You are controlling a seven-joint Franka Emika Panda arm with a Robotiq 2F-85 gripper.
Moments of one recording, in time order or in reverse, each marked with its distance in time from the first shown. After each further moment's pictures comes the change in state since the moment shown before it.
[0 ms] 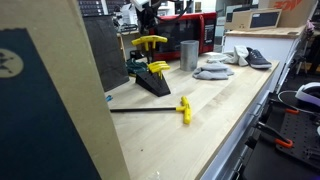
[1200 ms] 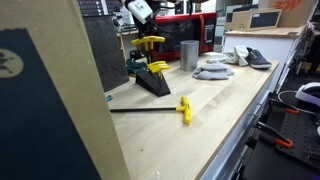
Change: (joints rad) arm 0.004 0.047 0.008 0.017 -0.136 0.017 -0.018
